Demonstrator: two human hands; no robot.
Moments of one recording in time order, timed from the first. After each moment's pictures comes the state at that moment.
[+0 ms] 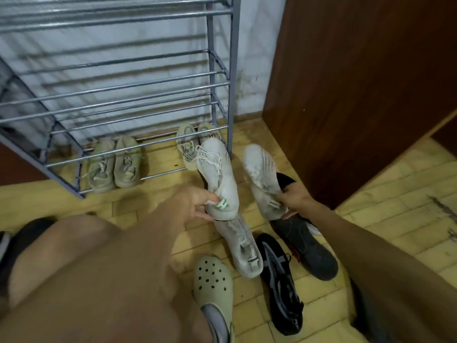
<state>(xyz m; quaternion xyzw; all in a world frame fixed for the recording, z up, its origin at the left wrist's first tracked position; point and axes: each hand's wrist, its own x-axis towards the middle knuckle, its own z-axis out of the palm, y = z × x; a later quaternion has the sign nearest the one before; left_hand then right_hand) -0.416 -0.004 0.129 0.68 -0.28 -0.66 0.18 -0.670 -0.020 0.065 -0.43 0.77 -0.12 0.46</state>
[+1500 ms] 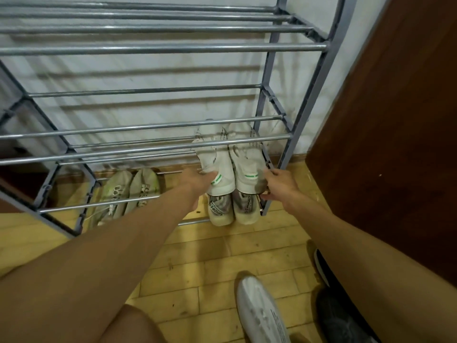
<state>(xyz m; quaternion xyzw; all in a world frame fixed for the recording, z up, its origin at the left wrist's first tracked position) -0.335 -0.225 0.102 0.73 -0.30 -0.50 0.36 -0.524 -0.254 0.086 -0.42 0.68 -0.32 0.50</state>
